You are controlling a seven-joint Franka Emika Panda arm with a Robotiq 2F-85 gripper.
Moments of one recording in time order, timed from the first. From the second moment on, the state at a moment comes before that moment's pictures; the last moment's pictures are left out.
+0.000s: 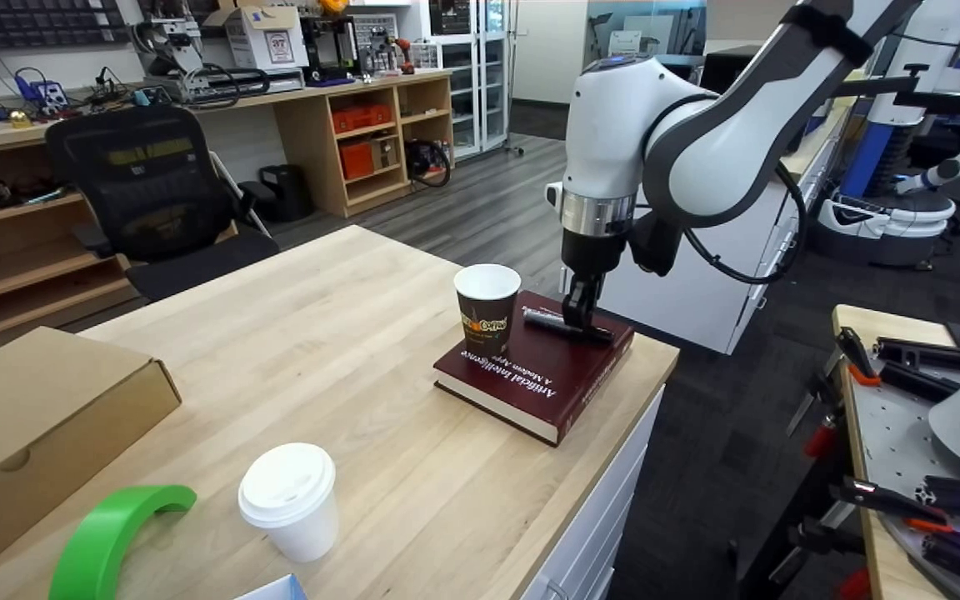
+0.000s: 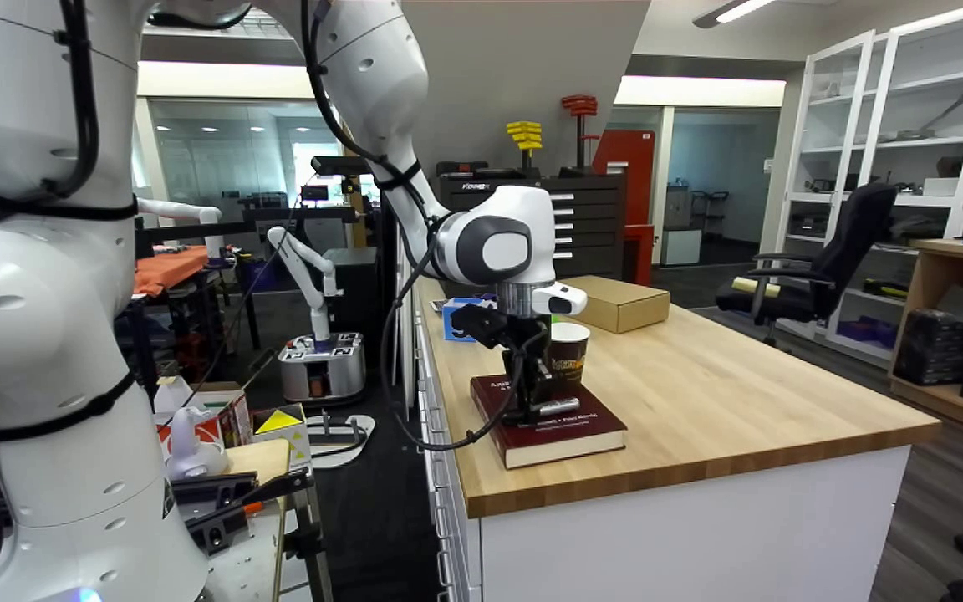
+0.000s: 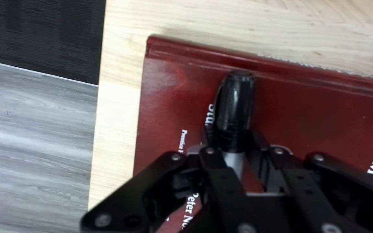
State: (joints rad) arm 0.10 0.25 0.06 -2.35 -0.11 2.63 0.22
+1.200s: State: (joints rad) arm 0.11 -0.02 0.08 -2.33 -0.12 2.37 0.11
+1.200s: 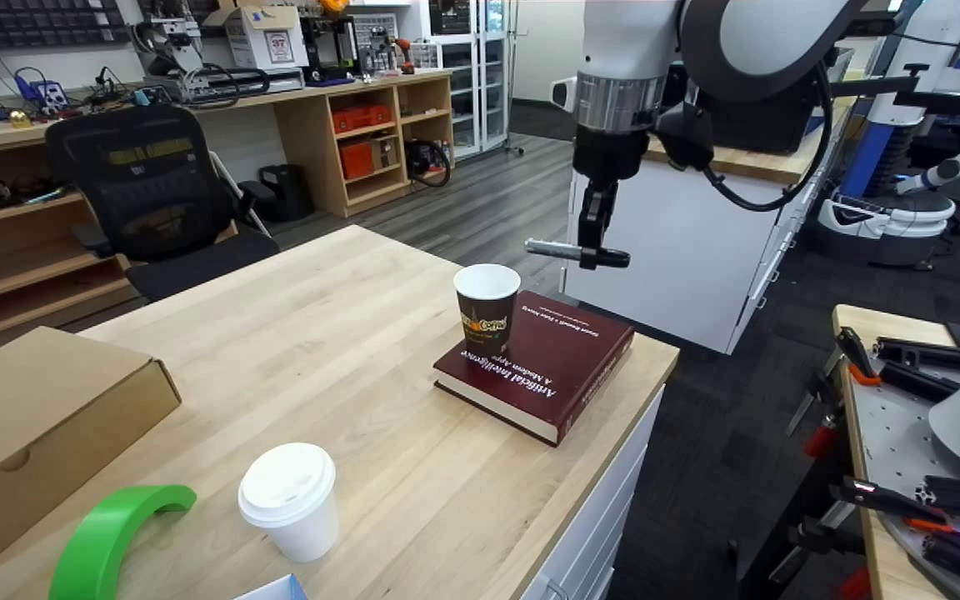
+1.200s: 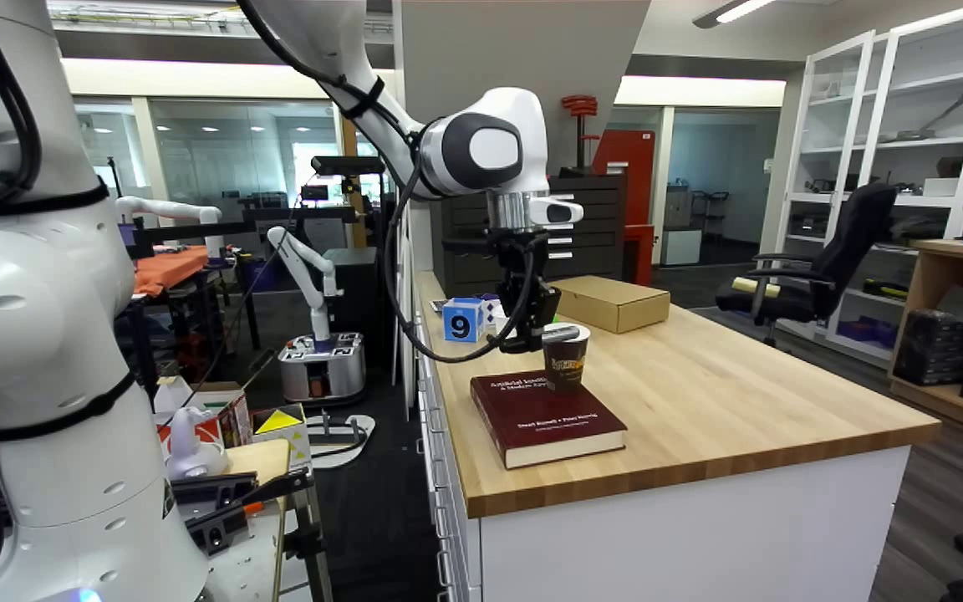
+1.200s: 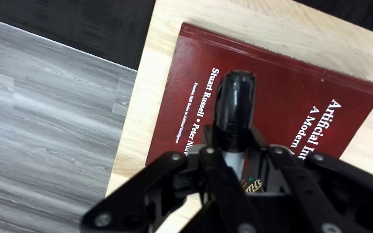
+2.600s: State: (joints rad) arm 0.20 0.23 0.17 -1.85 -0.37 1.76 -0.09
